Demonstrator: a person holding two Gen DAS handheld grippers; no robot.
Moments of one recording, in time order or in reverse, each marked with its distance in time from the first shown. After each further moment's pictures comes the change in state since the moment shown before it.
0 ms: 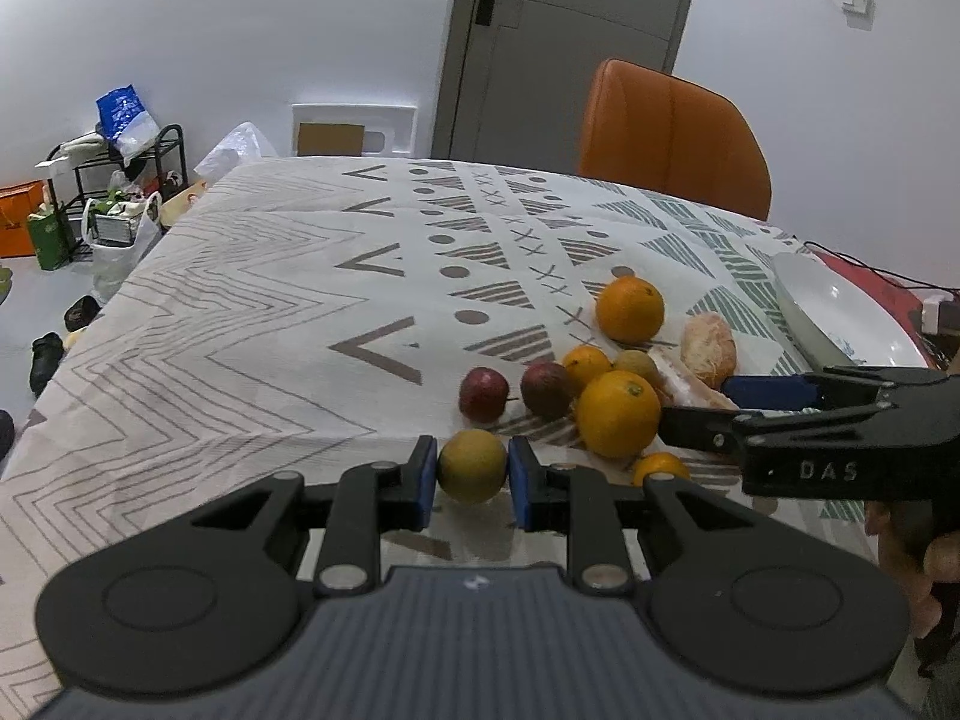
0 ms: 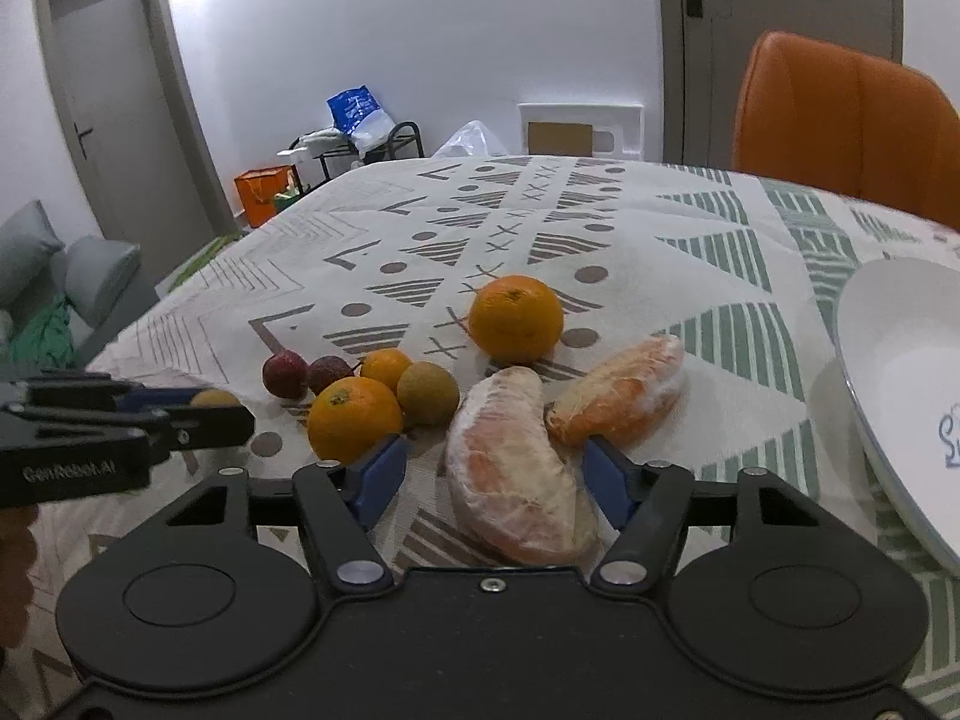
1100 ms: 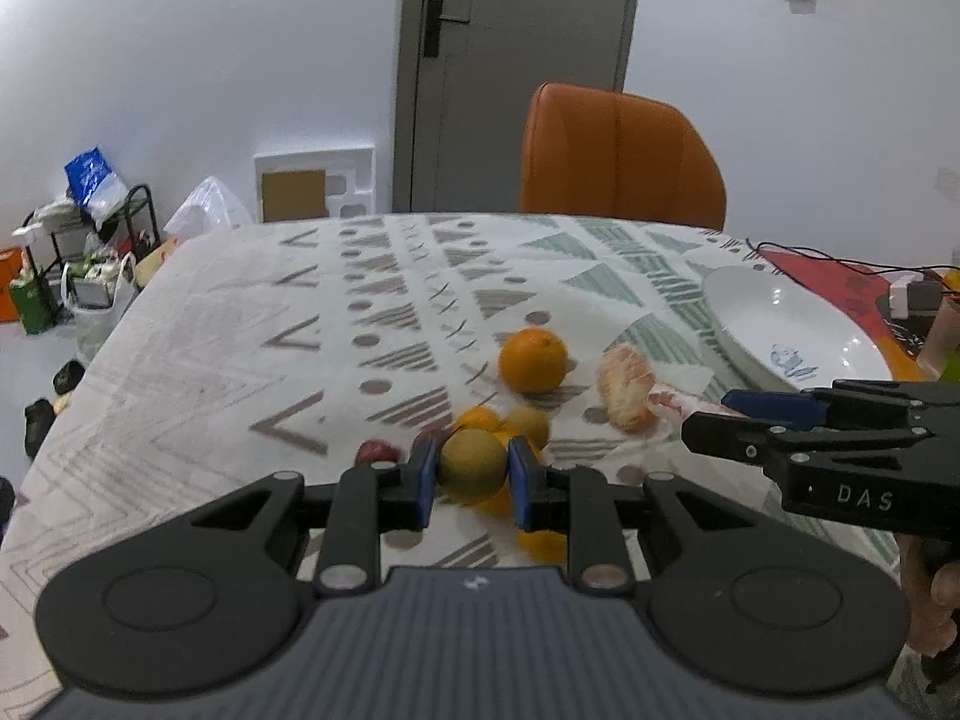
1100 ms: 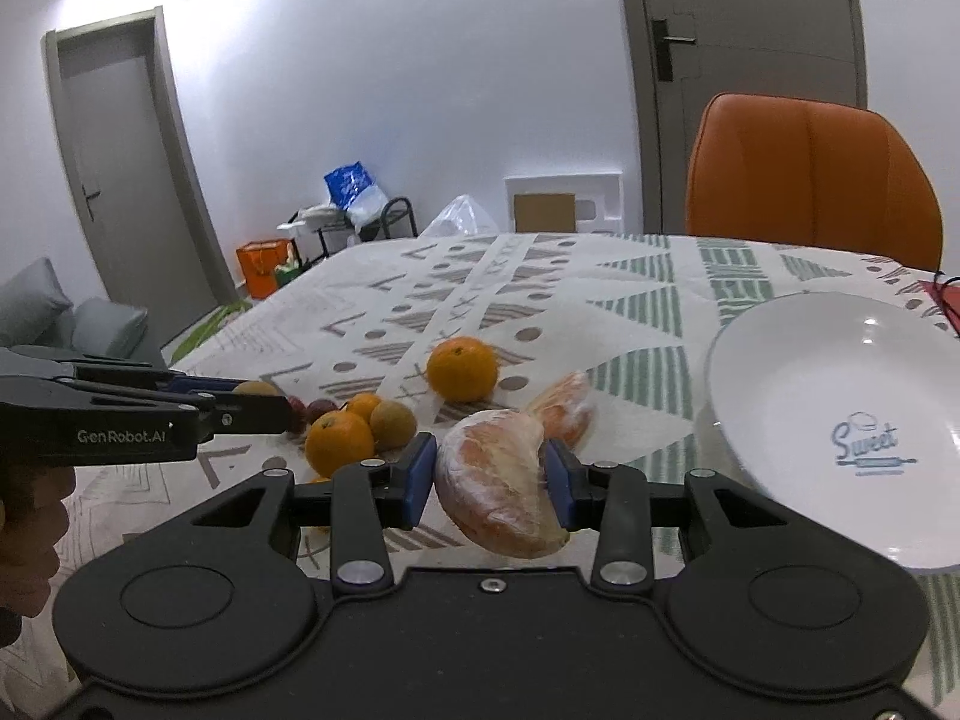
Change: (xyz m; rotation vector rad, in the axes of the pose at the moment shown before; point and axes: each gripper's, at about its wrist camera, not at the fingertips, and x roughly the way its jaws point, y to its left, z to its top) left arm -0.017 -0.055 0.019 0.109 -0.064 -0.026; right arm -0.067 -0.036 -0.014 0.048 -0.164 0.008
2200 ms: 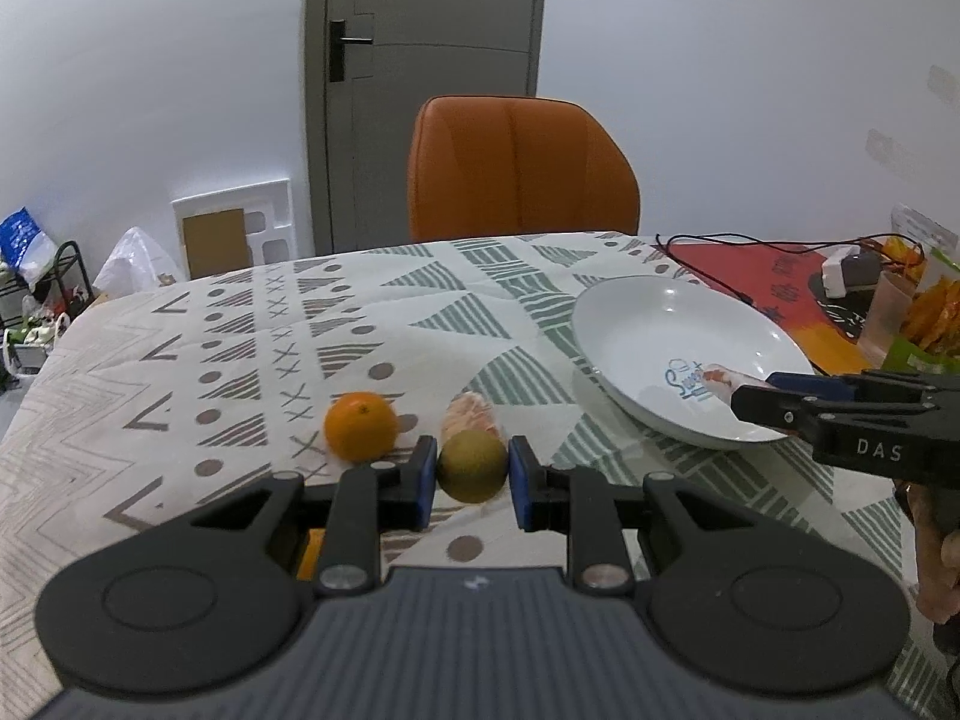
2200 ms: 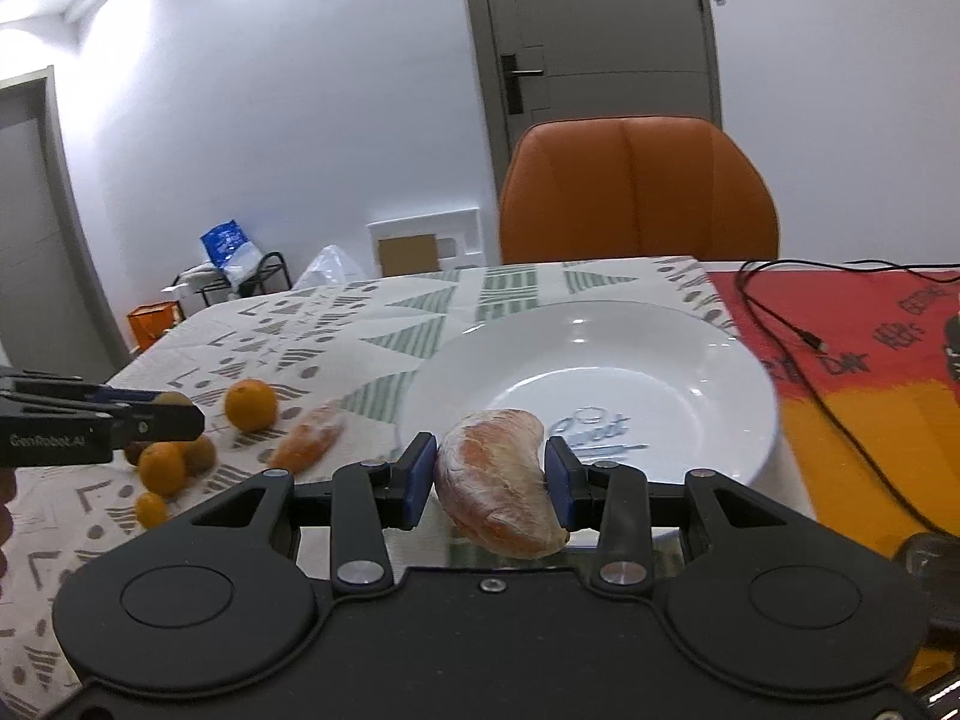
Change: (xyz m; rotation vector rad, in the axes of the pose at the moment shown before) left arm 0.024 -0.083 0.023 0.109 -0.026 -0.101; right arm -0.057 -0.095 -0.015 0.113 -0.083 -0.229
